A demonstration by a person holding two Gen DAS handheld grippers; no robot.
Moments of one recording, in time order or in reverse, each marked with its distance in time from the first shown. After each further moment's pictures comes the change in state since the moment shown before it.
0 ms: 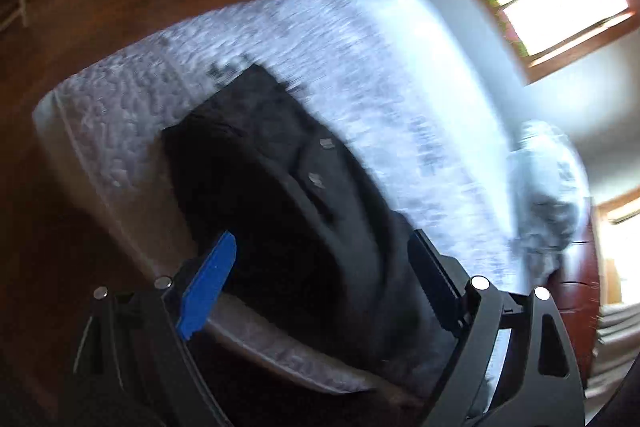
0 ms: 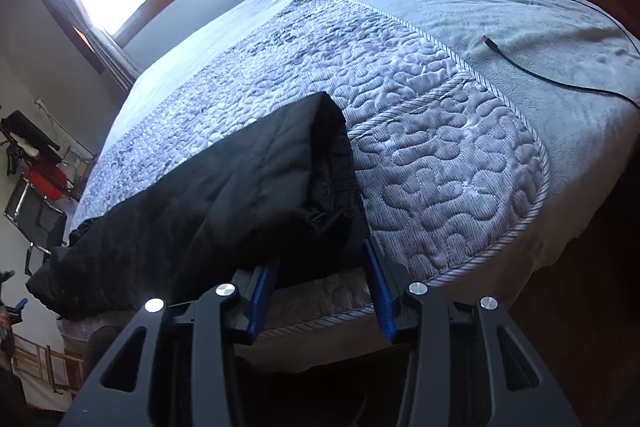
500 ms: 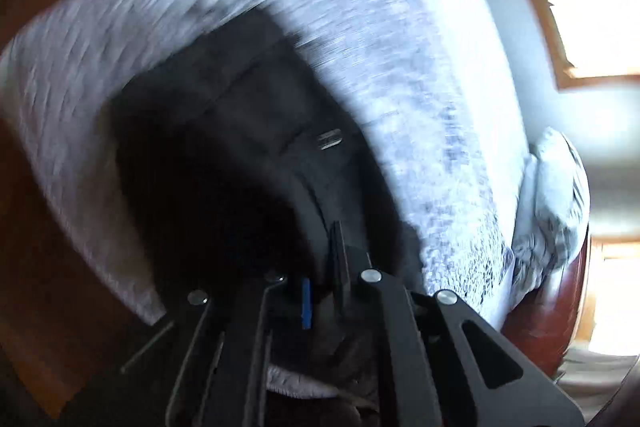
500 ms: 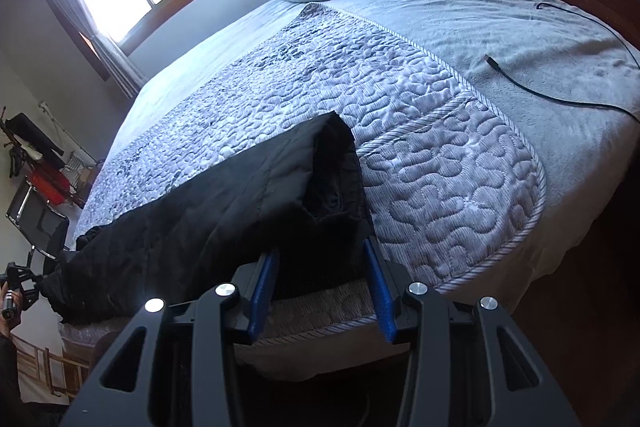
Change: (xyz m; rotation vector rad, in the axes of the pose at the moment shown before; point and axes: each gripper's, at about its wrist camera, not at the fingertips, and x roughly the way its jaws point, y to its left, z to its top) left arm 0.071 -0.002 0.044 -0.094 0.133 -0.082; right arm -0.007 0.009 0.007 -0.006 -0.033 0.008
